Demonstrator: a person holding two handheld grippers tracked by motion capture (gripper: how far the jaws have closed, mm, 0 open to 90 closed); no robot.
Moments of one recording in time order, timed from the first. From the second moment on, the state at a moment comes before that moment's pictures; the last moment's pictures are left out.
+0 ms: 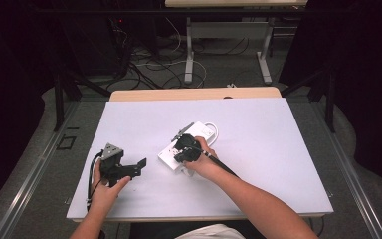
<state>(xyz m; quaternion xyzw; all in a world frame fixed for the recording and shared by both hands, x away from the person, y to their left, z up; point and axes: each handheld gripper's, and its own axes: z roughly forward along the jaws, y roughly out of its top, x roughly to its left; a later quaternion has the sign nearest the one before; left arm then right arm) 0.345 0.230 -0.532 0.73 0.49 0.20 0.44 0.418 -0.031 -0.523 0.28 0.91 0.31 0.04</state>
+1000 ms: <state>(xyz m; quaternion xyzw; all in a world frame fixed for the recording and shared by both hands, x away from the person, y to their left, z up) 0.348 0.229 -0.533 0.73 0.48 0.19 0.44 0.408 -0.059 -0.511 0.31 0.87 0.38 0.06</state>
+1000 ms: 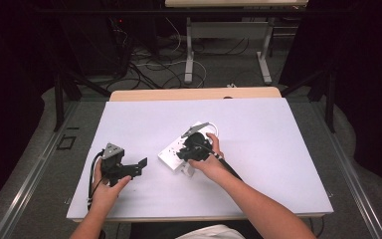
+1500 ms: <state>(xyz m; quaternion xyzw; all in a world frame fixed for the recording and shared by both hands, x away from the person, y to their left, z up) 0.348 0.229 -0.532 0.73 0.48 0.19 0.44 0.387 -0.104 -0.506 0.30 0.84 0.42 0.14</state>
